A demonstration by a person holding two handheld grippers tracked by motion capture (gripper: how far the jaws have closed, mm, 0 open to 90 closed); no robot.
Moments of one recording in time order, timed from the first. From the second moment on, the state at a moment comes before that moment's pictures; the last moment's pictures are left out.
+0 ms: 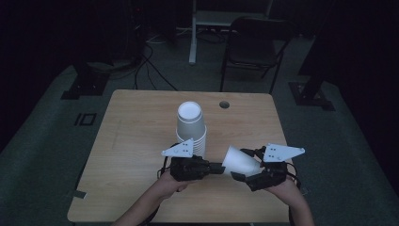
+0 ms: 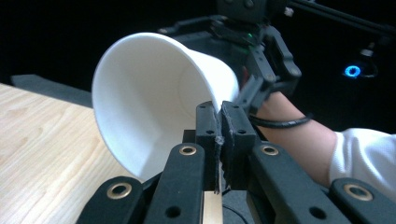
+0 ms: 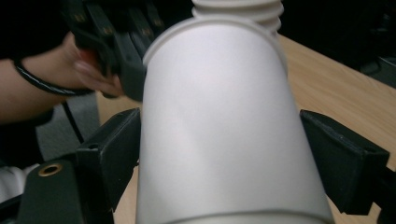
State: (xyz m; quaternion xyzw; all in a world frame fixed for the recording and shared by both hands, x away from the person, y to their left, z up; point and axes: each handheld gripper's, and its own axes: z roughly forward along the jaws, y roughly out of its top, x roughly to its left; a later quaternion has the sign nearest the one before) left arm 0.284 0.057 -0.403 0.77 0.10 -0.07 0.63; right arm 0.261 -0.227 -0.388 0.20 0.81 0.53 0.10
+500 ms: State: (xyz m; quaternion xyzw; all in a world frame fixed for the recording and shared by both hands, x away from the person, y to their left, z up) left arm 0.283 0.050 -0.401 0.80 0.12 -0.06 0.58; right arm 0.259 -0.237 -0.408 0.23 0.83 0.51 0.08
